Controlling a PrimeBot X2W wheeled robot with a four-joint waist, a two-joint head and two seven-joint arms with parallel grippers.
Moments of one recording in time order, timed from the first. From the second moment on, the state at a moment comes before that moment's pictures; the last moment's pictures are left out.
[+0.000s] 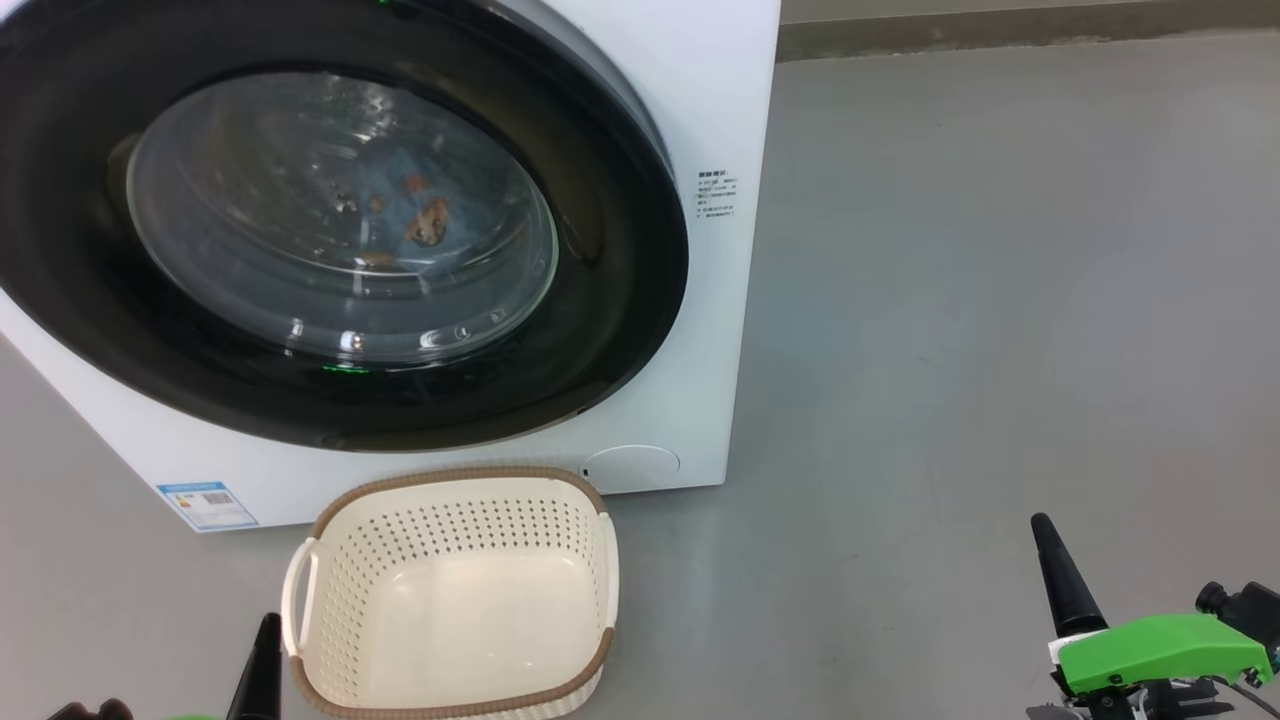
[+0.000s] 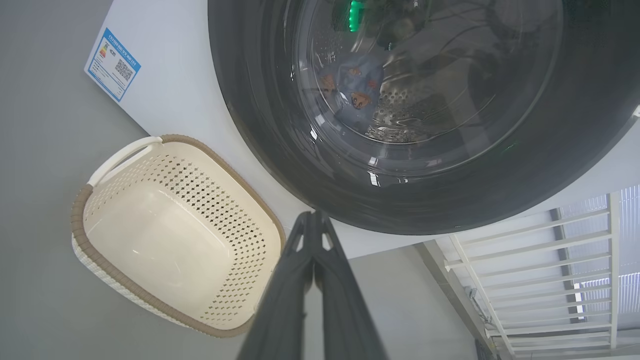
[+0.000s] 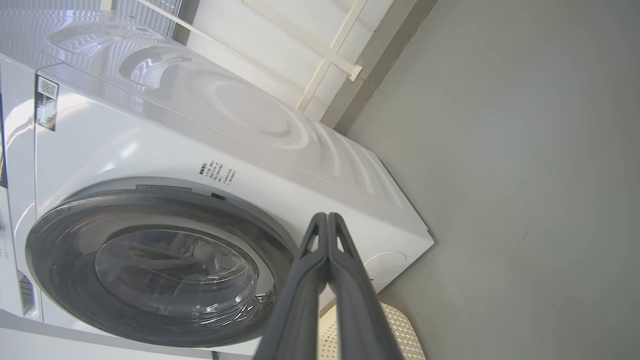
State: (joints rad) left arm -0.01 0.07 0.04 0.29 -1.12 -0.13 -0.03; right arm -0.10 -0.10 -0.06 0.35 1.13 0.13 -0.04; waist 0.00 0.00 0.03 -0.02
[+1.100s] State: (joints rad) left arm -0.04 0.05 0.07 0.28 -1.42 -0.13 0.06; right arm -0.10 -0.07 -0.11 0.30 1.43 0.13 0.05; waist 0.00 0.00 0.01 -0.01
